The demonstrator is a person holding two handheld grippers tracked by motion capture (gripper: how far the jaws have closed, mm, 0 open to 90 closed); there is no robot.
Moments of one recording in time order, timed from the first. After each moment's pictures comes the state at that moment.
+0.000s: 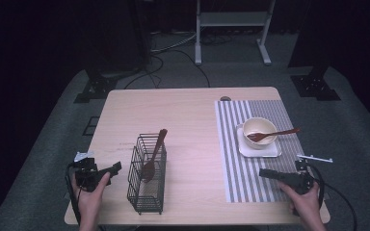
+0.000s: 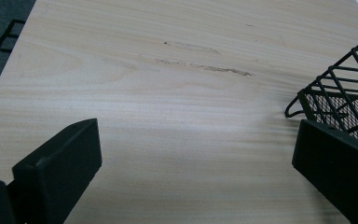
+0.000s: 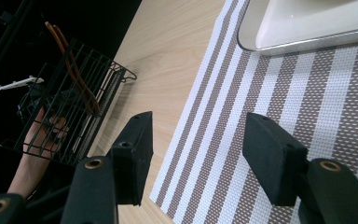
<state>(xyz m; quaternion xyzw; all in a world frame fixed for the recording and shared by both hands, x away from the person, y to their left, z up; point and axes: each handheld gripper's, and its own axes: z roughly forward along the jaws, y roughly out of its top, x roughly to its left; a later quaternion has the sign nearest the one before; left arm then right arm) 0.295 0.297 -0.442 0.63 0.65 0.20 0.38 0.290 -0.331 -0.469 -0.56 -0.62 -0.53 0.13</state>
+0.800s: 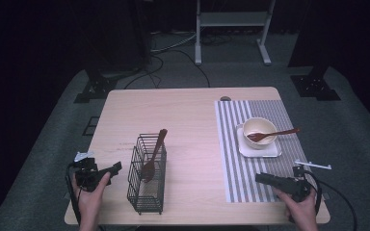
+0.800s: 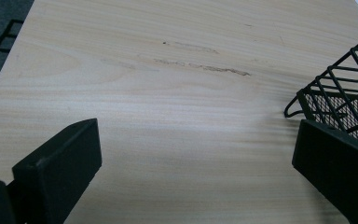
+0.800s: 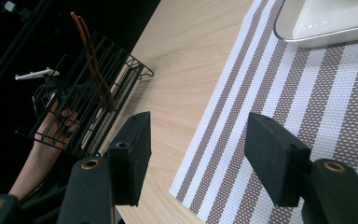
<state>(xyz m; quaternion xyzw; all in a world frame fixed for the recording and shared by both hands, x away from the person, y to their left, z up) 0.296 0.297 -0.442 0.63 0.65 0.19 0.38 0.270 -0.315 -0.467 -0.54 -0.62 -0.56 0.12</state>
